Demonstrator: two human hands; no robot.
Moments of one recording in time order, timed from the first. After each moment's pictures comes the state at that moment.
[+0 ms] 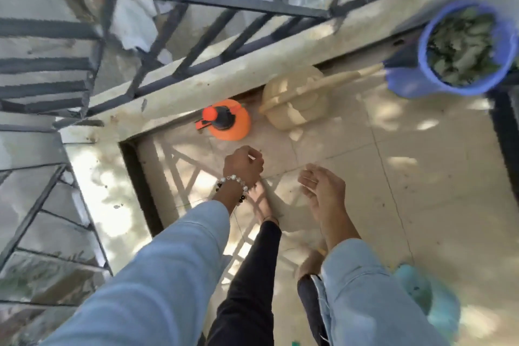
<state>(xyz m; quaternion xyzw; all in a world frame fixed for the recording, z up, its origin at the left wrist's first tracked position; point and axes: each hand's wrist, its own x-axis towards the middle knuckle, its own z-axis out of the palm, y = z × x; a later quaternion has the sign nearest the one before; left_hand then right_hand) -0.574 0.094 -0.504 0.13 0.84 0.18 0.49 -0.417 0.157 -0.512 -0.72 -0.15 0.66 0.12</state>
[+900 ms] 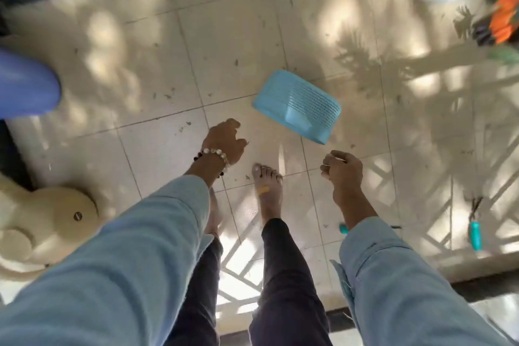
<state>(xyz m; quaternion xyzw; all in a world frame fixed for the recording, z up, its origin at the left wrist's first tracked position) -0.002 0.097 -0.592 0.77 0.41 -0.31 0.37 0.101 -0.126 -0.610 -0.78 0.33 0.34 0.40</state>
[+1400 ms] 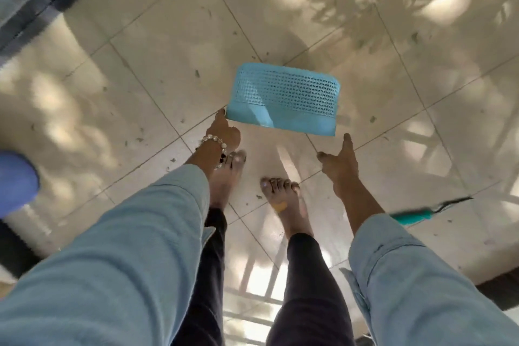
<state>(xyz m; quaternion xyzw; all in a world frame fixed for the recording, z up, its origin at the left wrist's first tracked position) 0.076 0.095 -0.737 0.72 0.44 -0.38 0.38 0.096 -0.143 -0.749 -0.79 0.33 0.40 0.33</state>
